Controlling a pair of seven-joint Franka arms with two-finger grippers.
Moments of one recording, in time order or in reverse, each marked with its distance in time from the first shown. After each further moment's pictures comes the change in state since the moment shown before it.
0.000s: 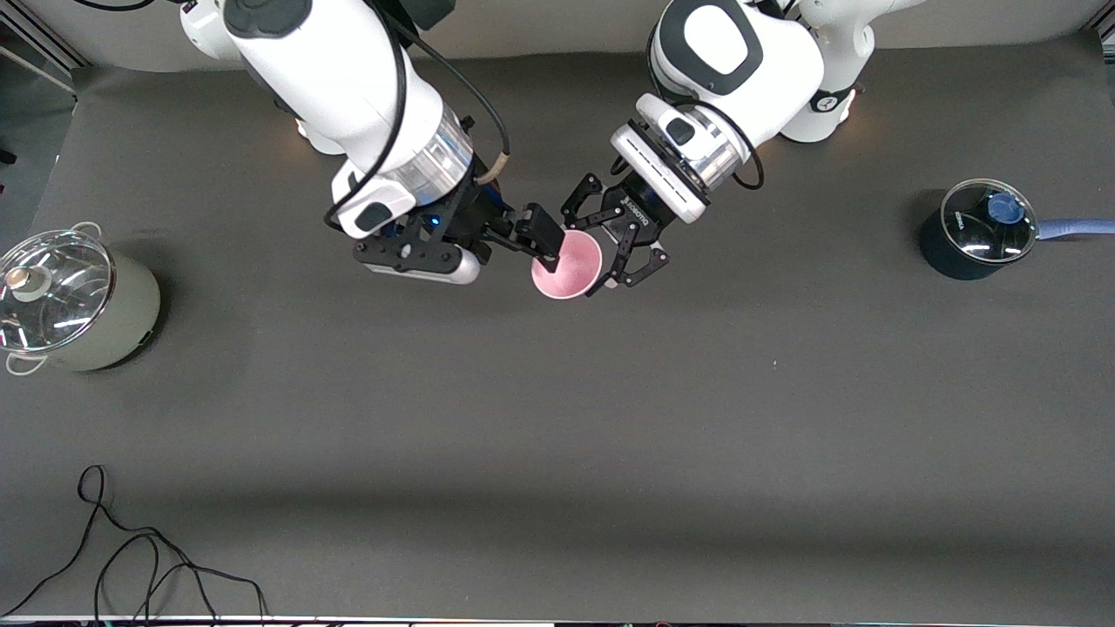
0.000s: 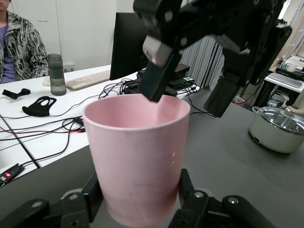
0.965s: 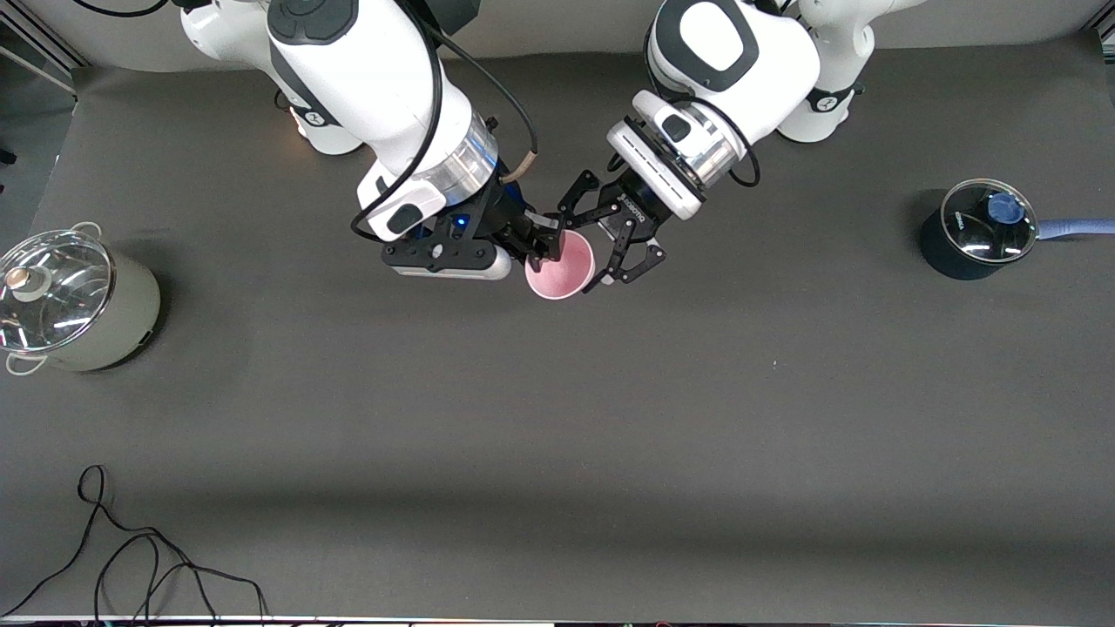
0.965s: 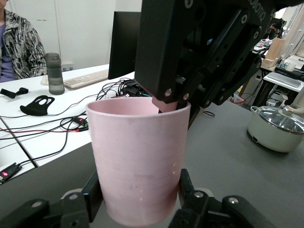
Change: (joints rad) left arm -0.007 0.000 -0.005 -0.001 0.000 0.005 -0.004; right arm 0.023 0.018 -0.001 0.016 -0.020 0.000 -0.038
